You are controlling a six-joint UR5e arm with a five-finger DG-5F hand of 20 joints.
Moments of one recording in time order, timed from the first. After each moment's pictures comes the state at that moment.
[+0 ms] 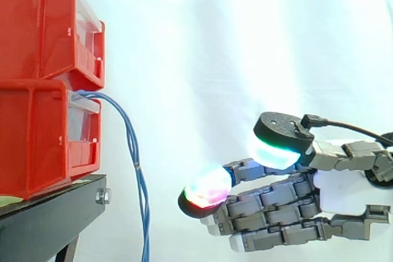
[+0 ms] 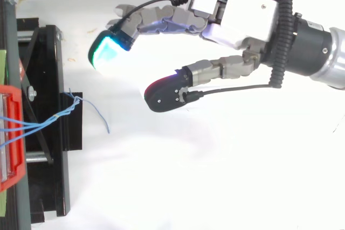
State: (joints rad) arm 0.11 -2.26 -1.43 -2.54 -1.23 -0.19
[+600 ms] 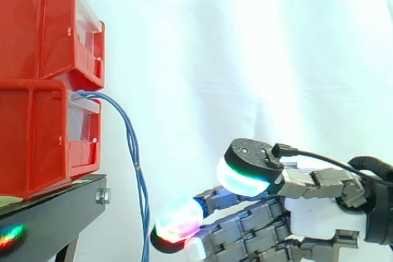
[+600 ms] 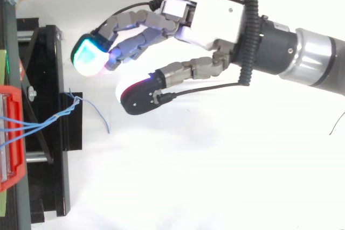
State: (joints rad) arm 0.10 -2.36 -1.33 -2.52 -1.26 -0.19
